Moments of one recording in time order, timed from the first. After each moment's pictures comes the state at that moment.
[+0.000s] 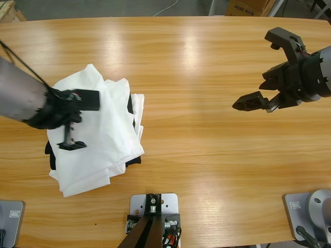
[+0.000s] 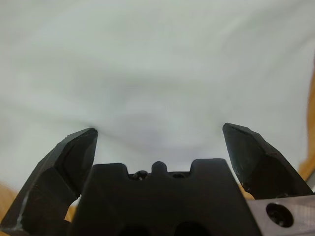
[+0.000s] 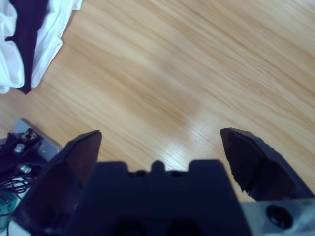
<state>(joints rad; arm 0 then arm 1) -0.82 1.72 -1.19 0.85 -0.01 0.53 0.59 1.42 -0.92 0.59 0.14 0.18</state>
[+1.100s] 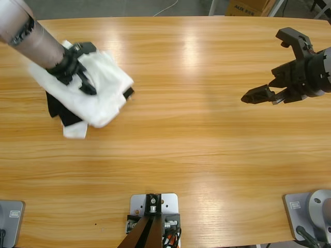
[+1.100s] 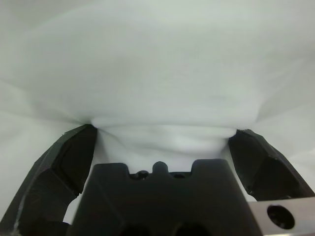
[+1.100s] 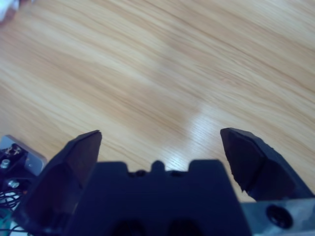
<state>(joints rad) -0.41 2.00 -1.37 0.71 0.00 0.32 0.47 1.43 -0.88 0.55 0.15 0.16</state>
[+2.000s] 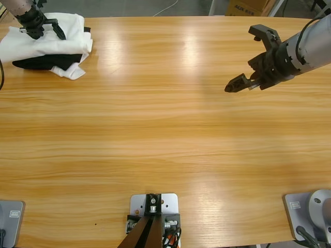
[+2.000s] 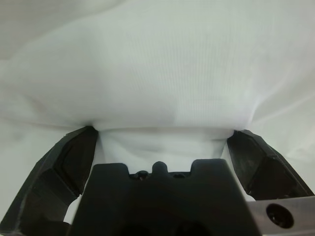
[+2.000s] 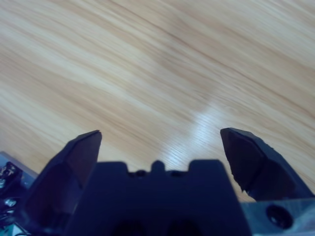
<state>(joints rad) -0.02 2.47 -2.34 1.25 0.01 -0.08 0.43 1.63 -0.99 0.53 0.20 0.11</state>
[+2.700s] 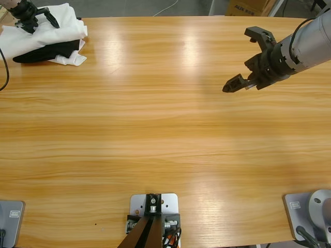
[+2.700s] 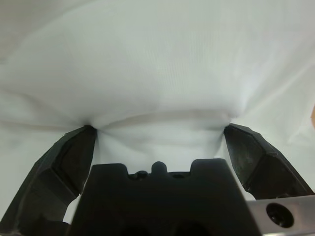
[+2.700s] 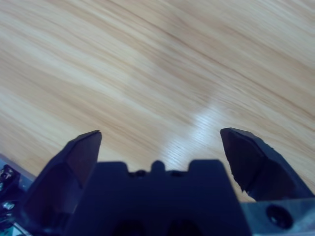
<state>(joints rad) 0.06 2.59 -2.63 1.38 -0.09 -0.13 0.42 1.66 -1.00 0.53 0.20 0.11</state>
